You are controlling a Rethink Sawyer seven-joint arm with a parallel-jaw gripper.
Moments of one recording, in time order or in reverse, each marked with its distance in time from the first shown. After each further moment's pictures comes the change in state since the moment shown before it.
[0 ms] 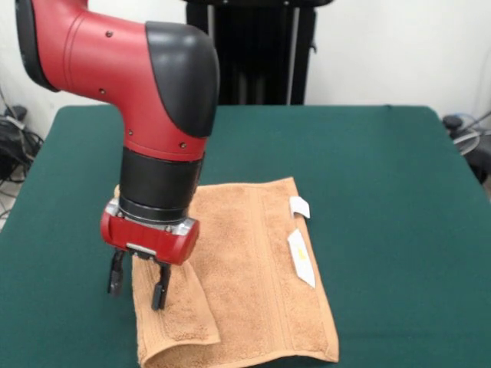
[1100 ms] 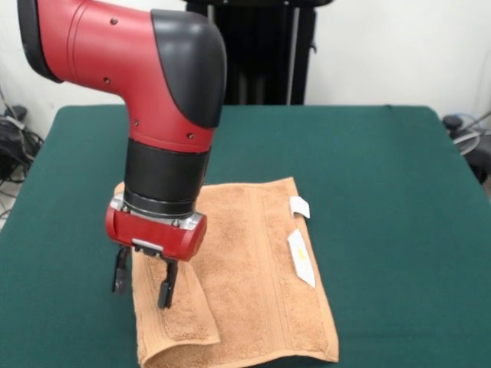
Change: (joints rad) arm 0.018 -0.030 0.004 0.008 0.000 -0.001 0.000
